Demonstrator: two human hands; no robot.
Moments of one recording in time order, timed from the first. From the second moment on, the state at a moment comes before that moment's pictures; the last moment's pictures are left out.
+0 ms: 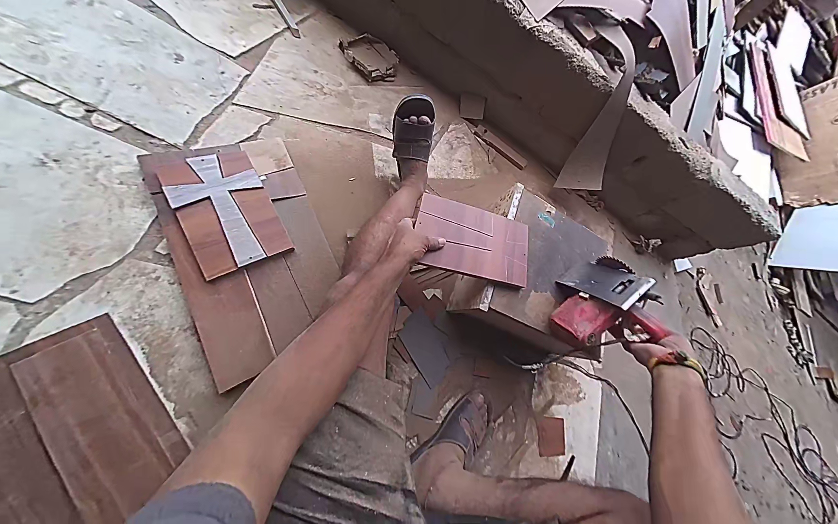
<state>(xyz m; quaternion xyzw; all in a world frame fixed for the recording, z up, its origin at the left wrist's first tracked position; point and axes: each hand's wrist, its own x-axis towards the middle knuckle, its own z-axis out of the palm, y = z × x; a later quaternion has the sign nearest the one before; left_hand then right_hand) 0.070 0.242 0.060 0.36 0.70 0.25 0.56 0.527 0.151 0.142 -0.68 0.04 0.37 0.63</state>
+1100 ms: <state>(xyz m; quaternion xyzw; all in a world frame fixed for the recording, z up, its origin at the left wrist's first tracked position) 0.080 0.263 0.035 0.39 0.72 0.18 0.55 0.346 0.149 0.204 -0.61 -0.29 0.62 0.41</state>
